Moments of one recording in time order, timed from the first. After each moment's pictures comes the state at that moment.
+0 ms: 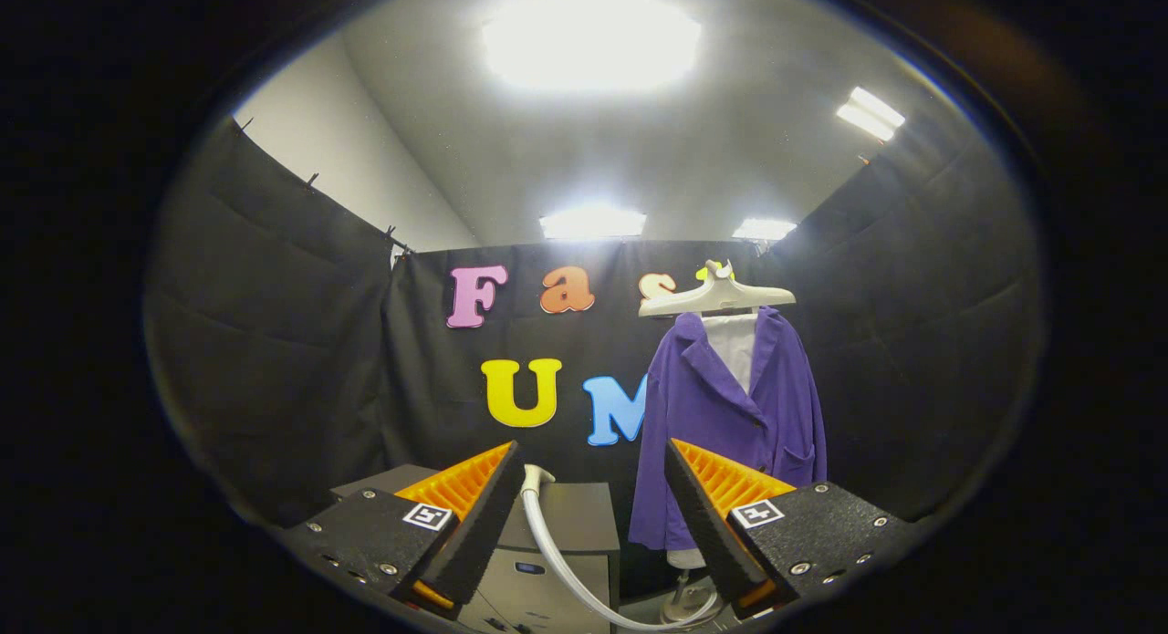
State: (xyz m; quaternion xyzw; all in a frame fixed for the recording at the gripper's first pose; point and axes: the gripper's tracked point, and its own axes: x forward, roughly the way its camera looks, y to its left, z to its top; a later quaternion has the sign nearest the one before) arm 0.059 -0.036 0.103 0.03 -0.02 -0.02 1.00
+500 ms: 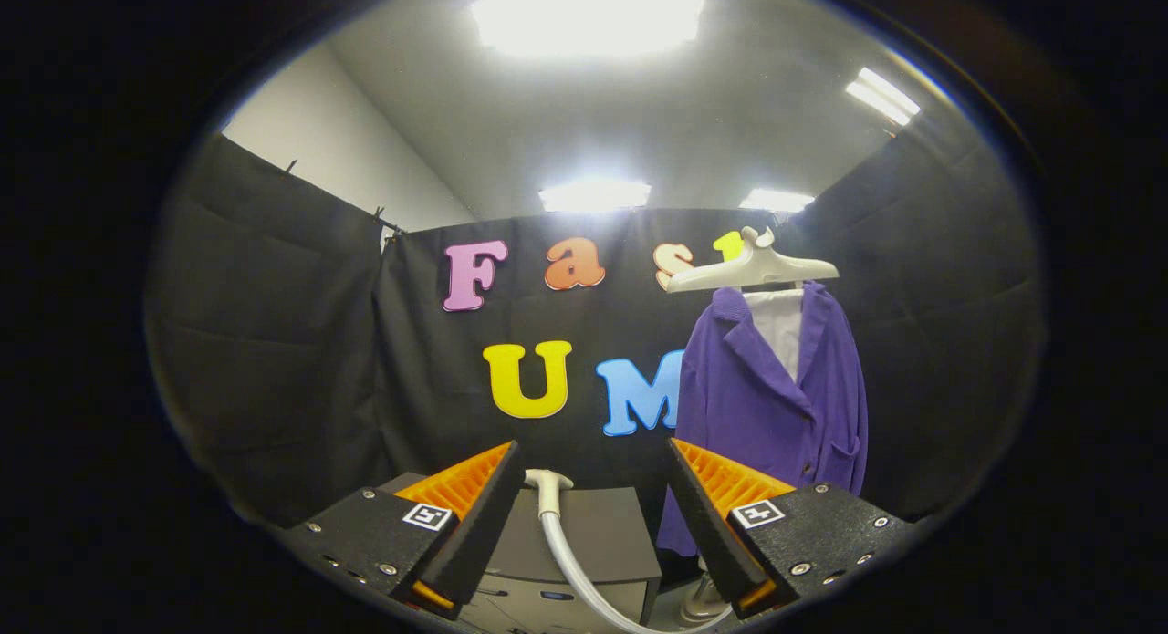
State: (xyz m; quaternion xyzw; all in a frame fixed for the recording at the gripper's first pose) arm 0.184 0.000 0.090 0.04 0.04 -0.01 1.00
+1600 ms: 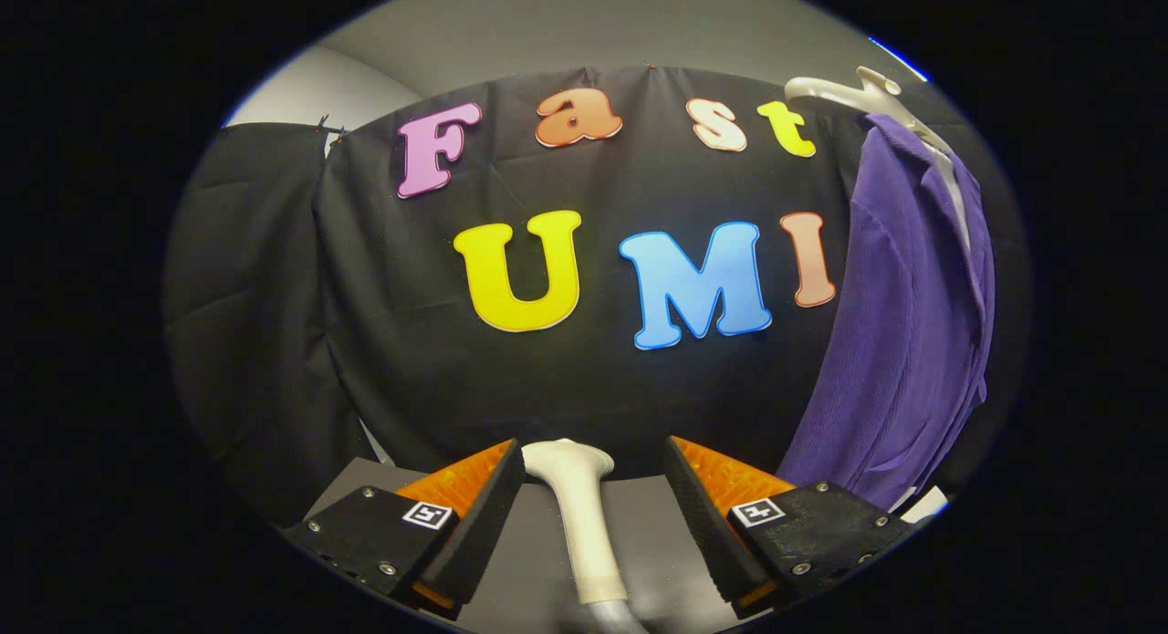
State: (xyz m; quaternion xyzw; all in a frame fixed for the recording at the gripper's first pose) arm 0.445 0.071 -0.076 0.07 0.24 0.00 0.97
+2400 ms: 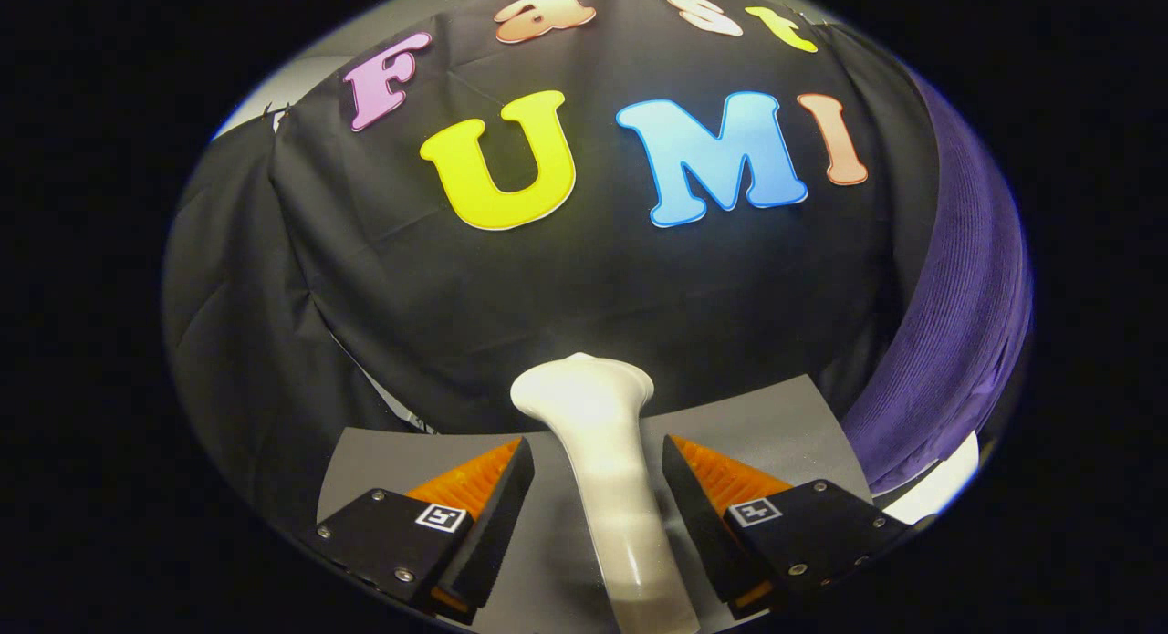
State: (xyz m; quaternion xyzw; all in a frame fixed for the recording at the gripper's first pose) arm 0.465 0.103 -0.180 0.14 0.40 0.01 0.91
